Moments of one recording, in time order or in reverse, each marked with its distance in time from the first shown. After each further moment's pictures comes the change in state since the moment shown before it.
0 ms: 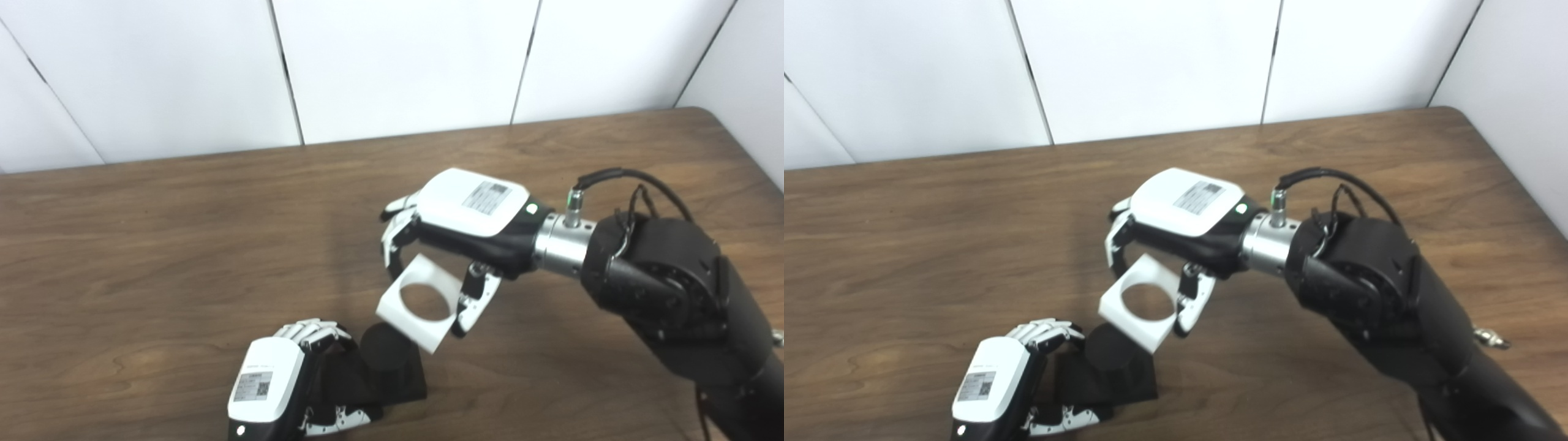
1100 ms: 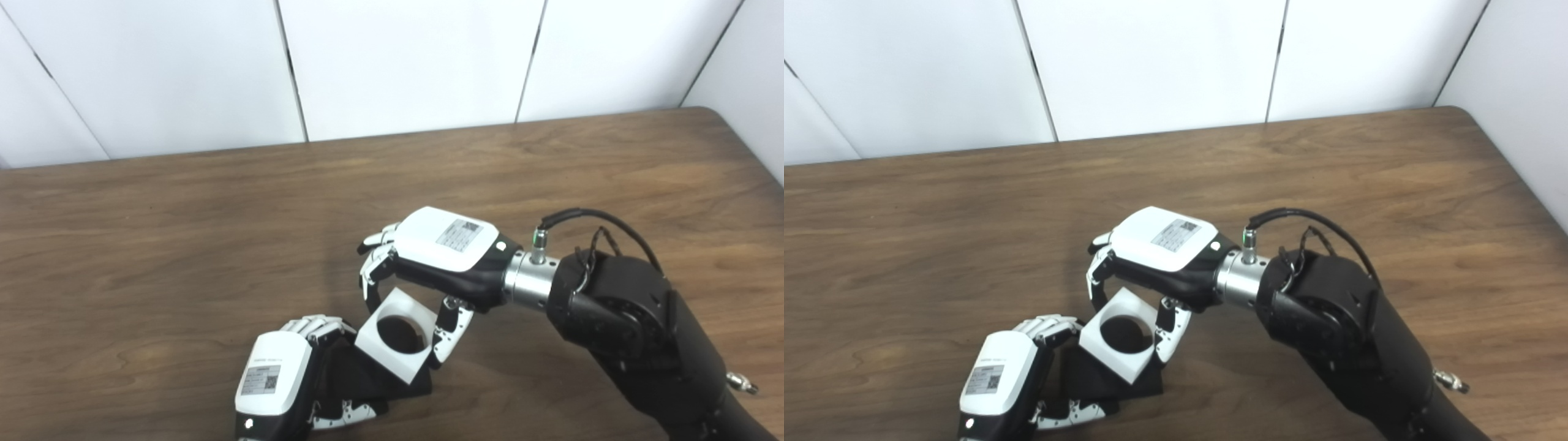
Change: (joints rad) left arm -0.002 -0.025 -0.004 -0.005 0.030 0.005 -0.013; right arm 0.118 0.101 0.015 0.117 -0.047 -0.171 -0.090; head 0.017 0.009
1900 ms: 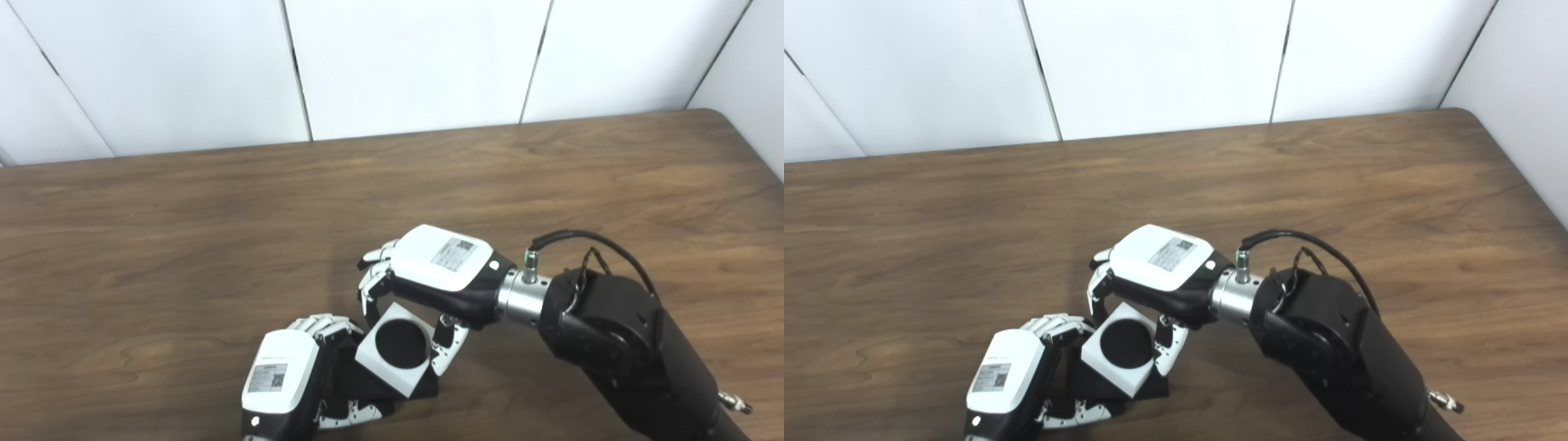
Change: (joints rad) left arm -0.001 -0.005 -0.008 -0.002 0.001 0.003 -0.009; right arm 0.033 0.023 0.041 0.016 -0.103 -0.056 0.020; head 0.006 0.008
